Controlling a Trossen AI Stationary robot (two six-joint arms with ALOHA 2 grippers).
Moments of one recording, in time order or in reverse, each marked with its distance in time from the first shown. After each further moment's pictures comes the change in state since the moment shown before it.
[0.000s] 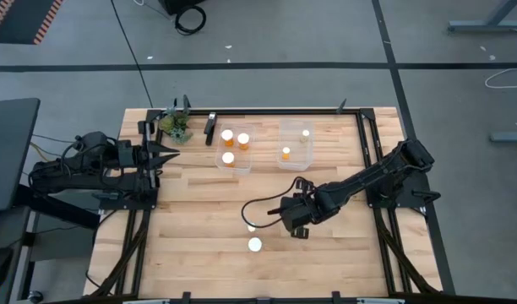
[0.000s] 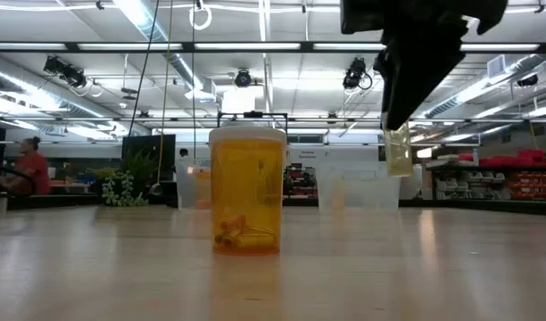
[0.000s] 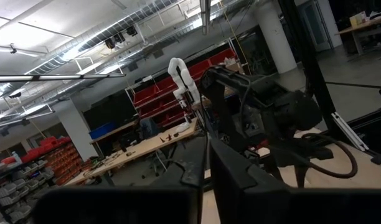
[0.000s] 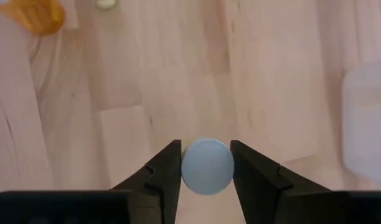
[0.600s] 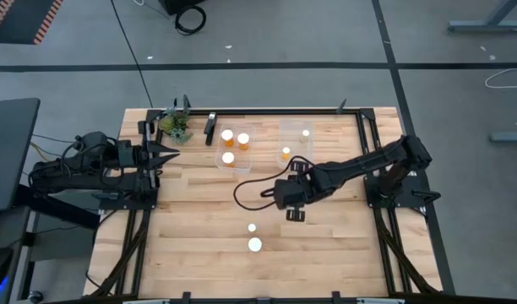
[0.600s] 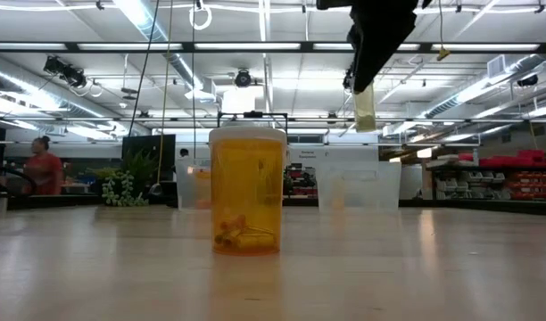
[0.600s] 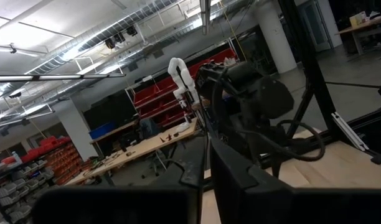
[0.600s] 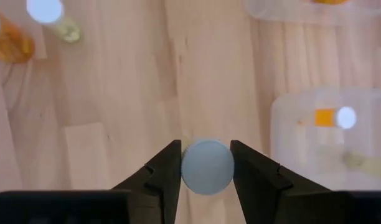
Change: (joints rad) left arm 0.000 0.000 0.000 0.000 0.000 0.000; right arm -0.124 0.000 0.213 -0.201 0.012 -0.167
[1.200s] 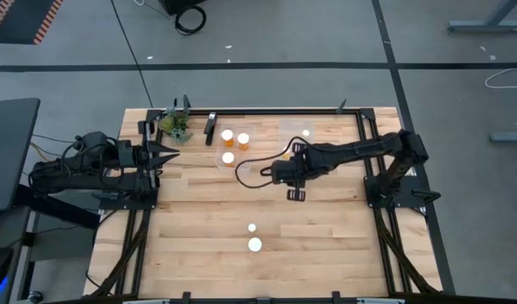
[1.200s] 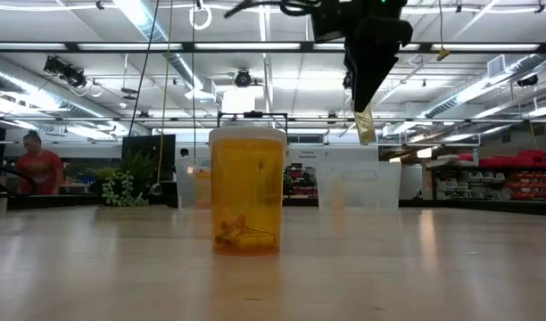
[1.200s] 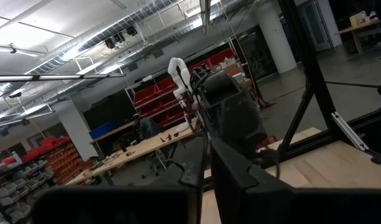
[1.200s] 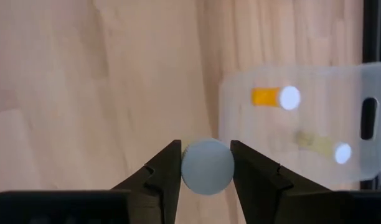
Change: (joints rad) left arm 0.000 0.000 0.000 -0.001 0.000 0.000; right arm -0.172 0.000 0.011 -0.085 0.000 -0.134
